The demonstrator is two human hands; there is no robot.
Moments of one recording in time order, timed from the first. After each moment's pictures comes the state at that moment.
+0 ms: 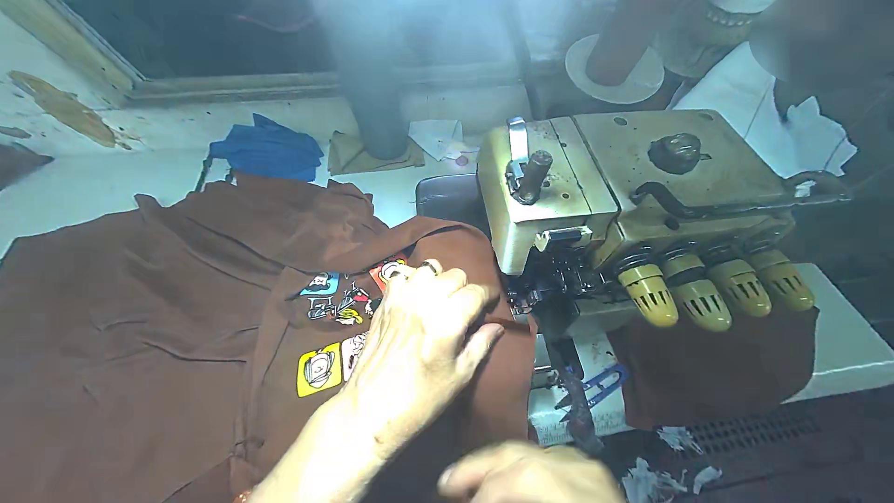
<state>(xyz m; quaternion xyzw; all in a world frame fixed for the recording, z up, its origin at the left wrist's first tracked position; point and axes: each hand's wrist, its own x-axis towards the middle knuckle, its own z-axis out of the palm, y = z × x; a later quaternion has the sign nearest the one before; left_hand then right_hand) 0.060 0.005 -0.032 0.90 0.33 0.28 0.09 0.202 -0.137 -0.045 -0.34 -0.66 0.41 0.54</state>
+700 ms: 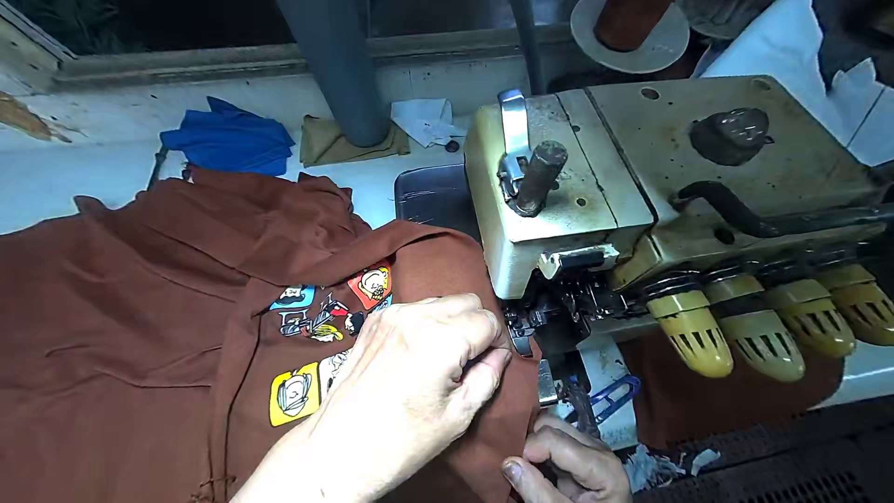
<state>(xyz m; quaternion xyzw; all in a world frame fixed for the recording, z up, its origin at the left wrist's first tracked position) 0.065 0.017 -0.027 0.90 0.28 0.25 0.22 0.217 -0.143 -0.100 -0.53 -0.51 0.37 0.57</state>
